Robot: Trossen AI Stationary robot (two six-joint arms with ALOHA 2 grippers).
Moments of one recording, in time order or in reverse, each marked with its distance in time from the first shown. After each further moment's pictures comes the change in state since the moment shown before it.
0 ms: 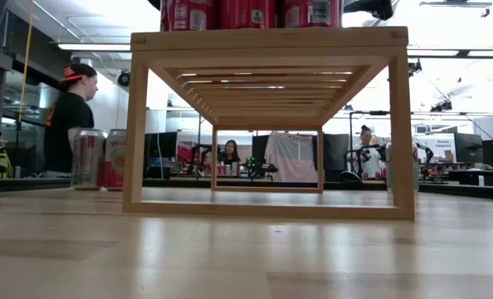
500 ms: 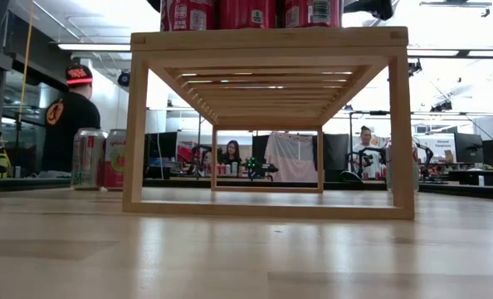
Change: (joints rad) left arm 0.000 0.015 -0.003 0.008 -0.002 0.013; right arm 0.000 0.000 0.000 -0.001 0.000 -0.003
